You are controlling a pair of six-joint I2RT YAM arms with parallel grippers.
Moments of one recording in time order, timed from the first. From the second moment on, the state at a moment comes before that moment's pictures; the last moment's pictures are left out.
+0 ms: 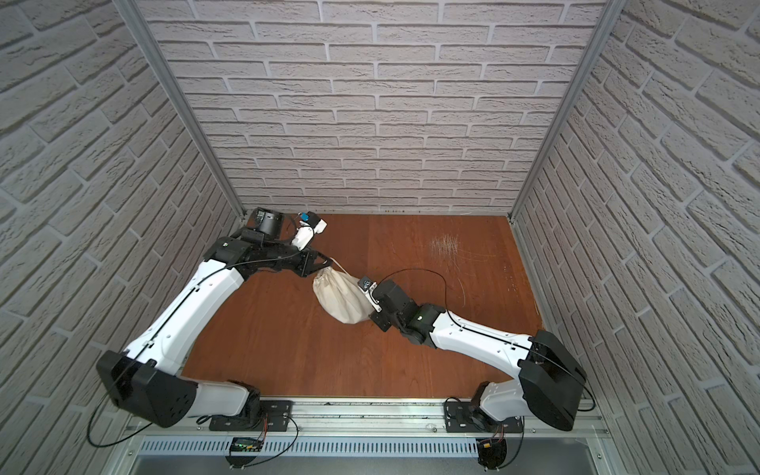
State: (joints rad) left arm -0.29 1.37 1.42 -0.89 0.61 0.07; right arm 0.95 1.38 0.86 -0.21 0.23 -0.06
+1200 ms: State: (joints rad) left arm -0.30 1.38 1.42 -0.87 0.62 0.08; right arm 0.99 1.34 0.88 -0.24 0.13 -0.04
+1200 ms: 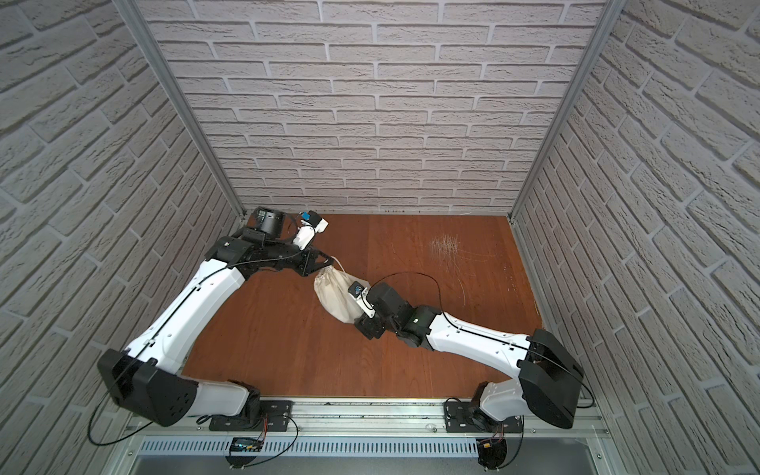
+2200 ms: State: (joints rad) left arm -0.37 1.42 1.49 -0.90 0.61 0.13; right arm 0.81 1.31 0.94 -0.25 -0.38 -0.32
